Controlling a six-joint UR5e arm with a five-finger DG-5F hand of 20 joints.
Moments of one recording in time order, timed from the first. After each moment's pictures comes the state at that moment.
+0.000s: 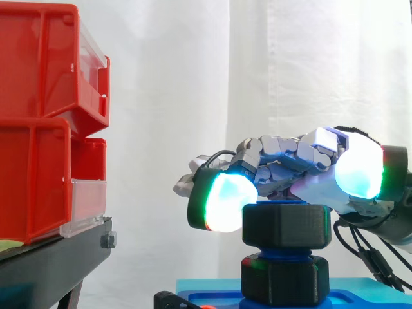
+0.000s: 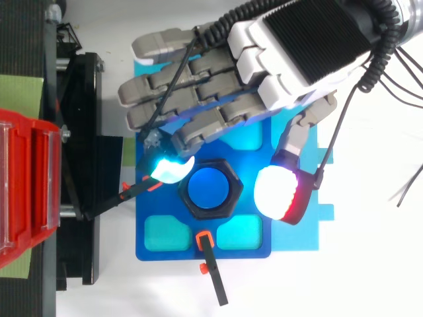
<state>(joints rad) -0.11 -2.43 -1.18 -2.22 -2.26 -1.04</state>
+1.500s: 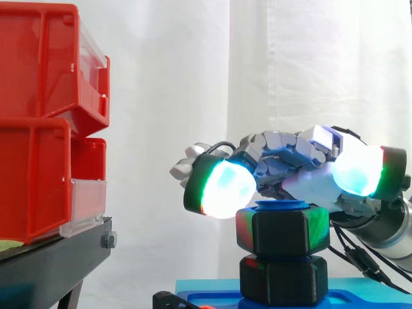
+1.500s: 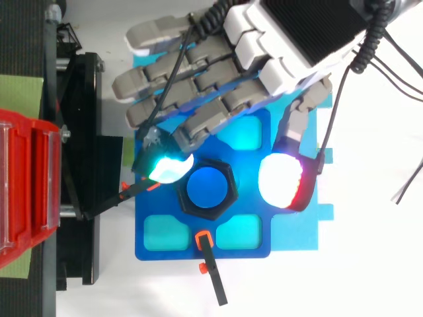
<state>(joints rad) -0.13 -2.50 -1.11 -2.08 -2.33 -0.94</state>
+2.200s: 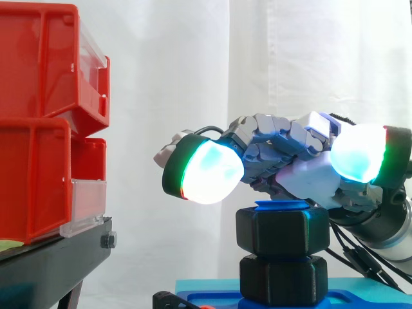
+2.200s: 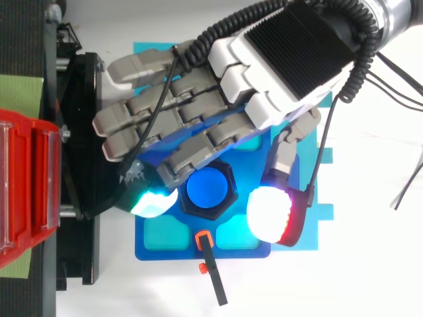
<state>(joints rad) -0.09 -2.50 -1.11 -2.07 -2.28 -0.94</state>
